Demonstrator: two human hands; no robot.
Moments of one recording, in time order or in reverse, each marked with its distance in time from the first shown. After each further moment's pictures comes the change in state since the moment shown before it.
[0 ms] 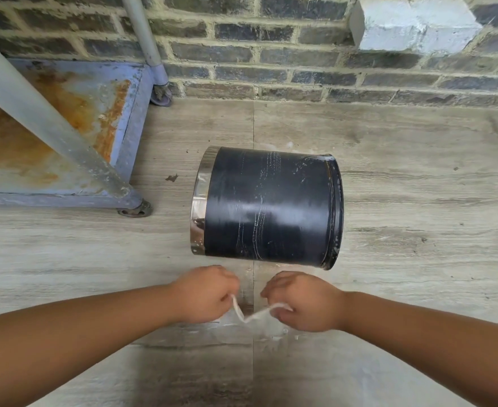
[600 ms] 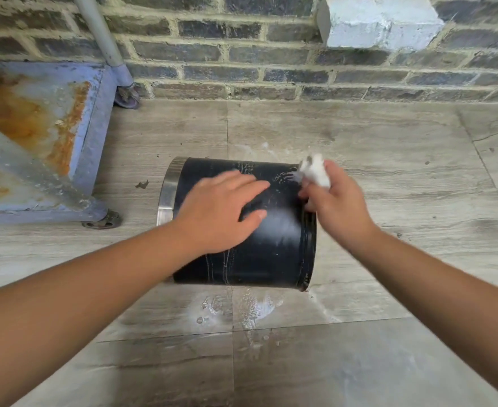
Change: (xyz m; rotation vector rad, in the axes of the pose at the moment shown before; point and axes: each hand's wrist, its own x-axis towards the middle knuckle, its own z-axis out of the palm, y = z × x) left_hand 0.073 0.046 -0.106 0.108 0.508 -0.046; right_hand -0.003 0.043 -0.122 0.660 0.986 0.510
